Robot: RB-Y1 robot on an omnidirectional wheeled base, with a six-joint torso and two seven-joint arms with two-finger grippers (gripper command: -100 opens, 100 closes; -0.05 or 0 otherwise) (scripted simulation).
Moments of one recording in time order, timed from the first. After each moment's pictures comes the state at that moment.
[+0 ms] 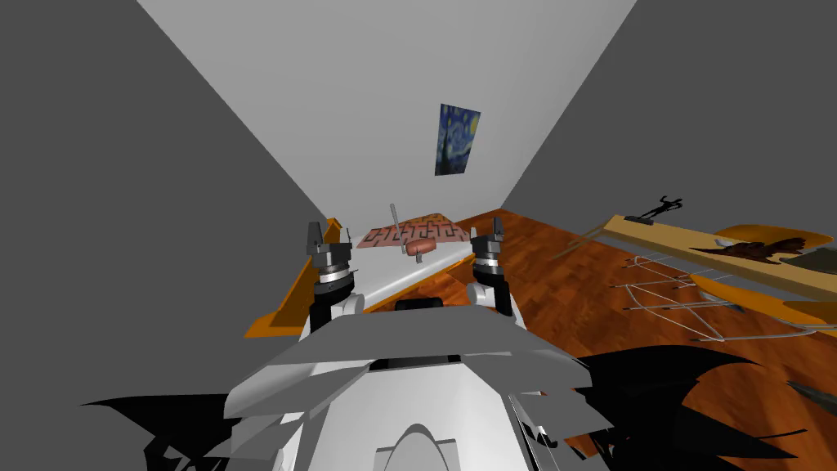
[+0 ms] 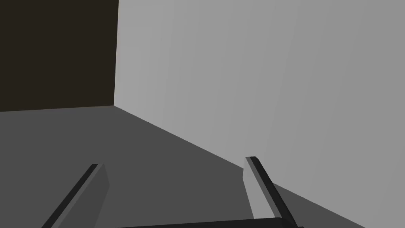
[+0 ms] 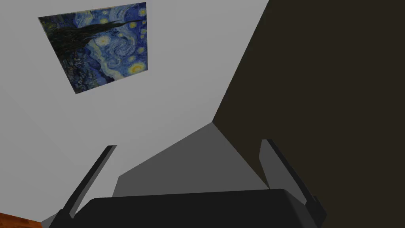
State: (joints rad) left arm 0.54 0.00 -0.04 -2.37 -0.04 -0.50 0.05; right arm 0.49 -0.01 -0.01 -2.27 -0.08 -0.40 -0.10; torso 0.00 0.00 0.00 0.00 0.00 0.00
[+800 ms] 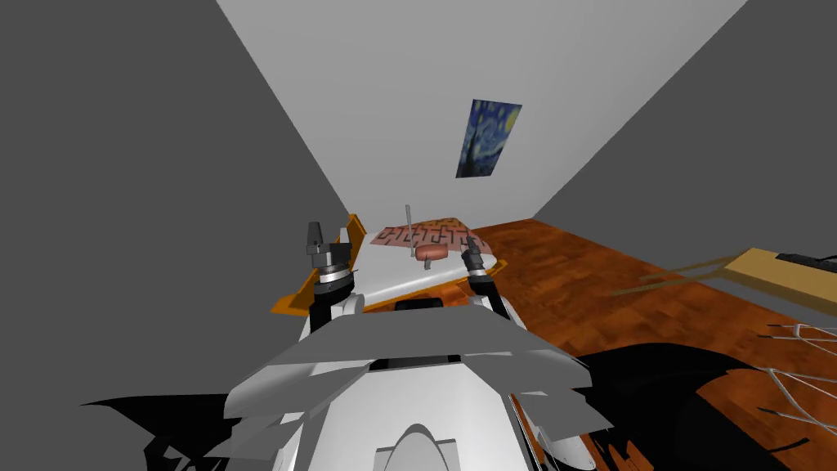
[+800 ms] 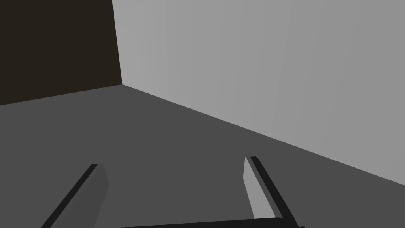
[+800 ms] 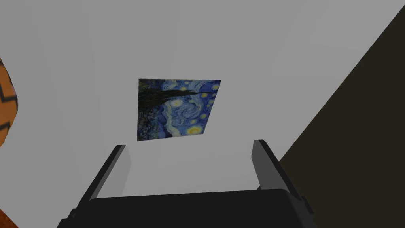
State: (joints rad) left arm 0.54 0.00 -0.04 -2.37 -0.04 -0.50 0.05; right arm 0.58 -0.17 0.06 -2.12 -0.02 -0.34 0.02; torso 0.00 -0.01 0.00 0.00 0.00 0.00
